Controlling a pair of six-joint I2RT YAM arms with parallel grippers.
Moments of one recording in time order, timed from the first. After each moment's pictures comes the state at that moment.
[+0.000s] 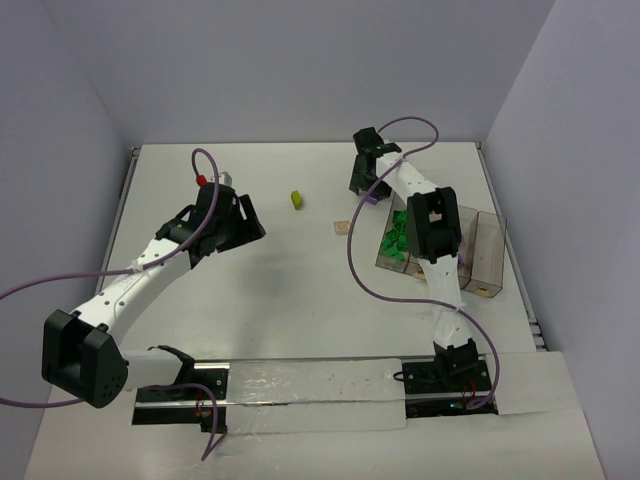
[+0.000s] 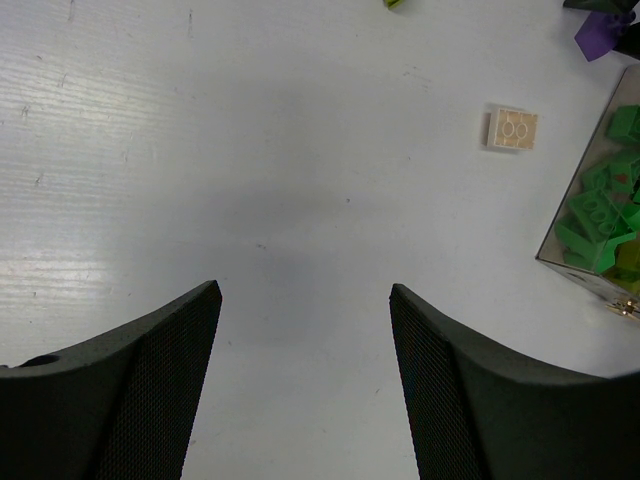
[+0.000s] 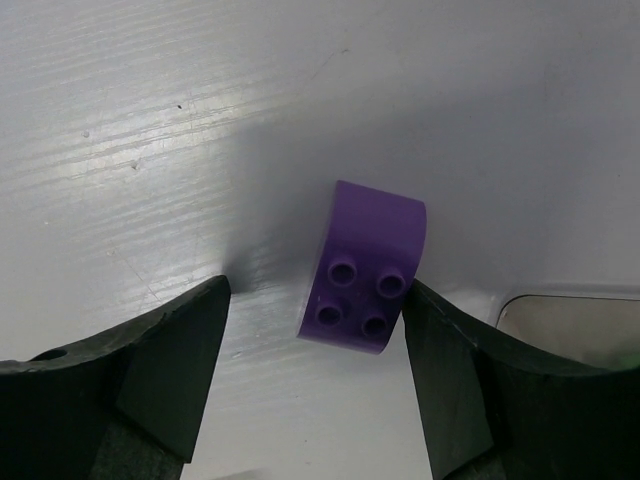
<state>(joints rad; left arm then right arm) -0.47 1.27 1.01 -0.52 -0.11 -0.67 0.29 2.45 2.12 -0.78 0.27 0.51</state>
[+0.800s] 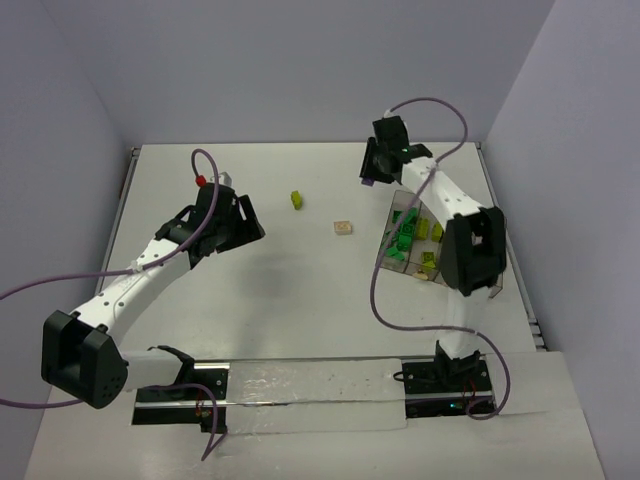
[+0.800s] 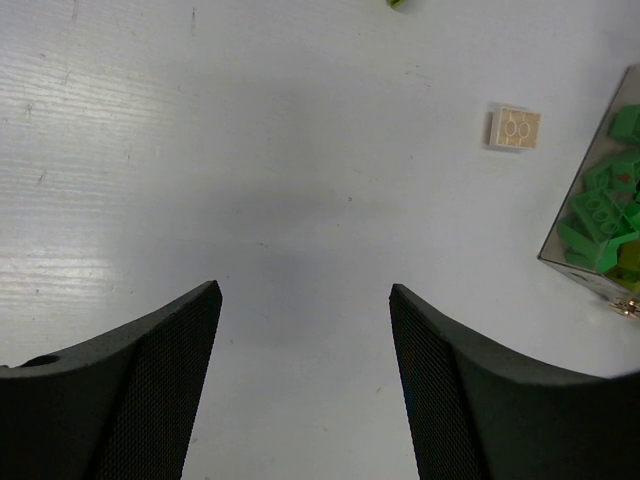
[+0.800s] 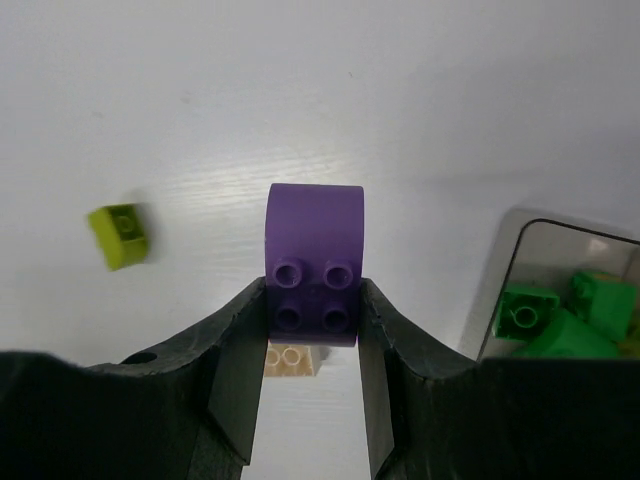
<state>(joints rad) -0.47 1.27 1.01 -0.53 -0.11 -0.67 0.29 2.02 1.75 -0.57 0.10 0.46</state>
